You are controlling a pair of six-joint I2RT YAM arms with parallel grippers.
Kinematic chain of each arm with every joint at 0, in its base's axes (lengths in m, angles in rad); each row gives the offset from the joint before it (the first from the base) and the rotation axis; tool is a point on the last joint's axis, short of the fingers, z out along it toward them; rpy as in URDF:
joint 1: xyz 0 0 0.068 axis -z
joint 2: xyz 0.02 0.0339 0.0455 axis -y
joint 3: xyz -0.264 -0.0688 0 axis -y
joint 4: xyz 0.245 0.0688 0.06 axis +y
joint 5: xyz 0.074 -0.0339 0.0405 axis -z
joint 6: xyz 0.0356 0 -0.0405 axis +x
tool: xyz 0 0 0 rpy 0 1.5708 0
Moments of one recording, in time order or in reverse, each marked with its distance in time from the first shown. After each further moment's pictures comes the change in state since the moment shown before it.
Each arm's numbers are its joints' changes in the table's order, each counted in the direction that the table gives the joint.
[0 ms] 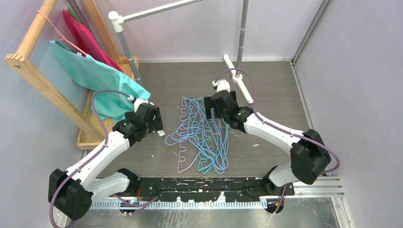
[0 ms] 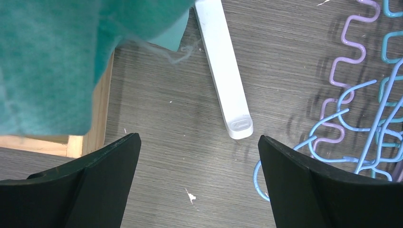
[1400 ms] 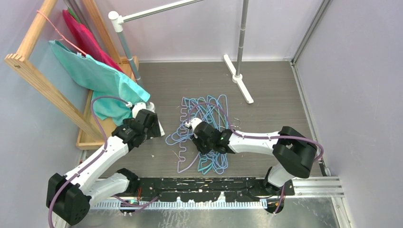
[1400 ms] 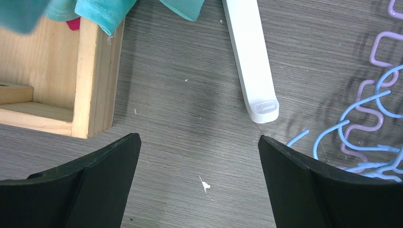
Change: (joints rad) left arm 0.000 0.051 -0.085 0.038 -0.009 -0.034; right arm -0.328 -0.116 -0.176 -0.050 -0.302 -0.044
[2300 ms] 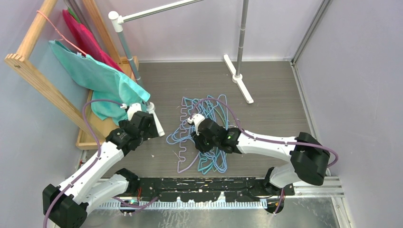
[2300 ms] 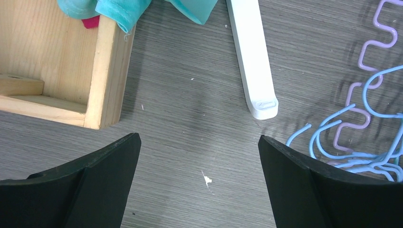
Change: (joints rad) left arm 0.000 0.104 -0.003 0.052 -0.015 -0.024; right arm 0.003 0.156 0.017 0.059 -0.041 0.019
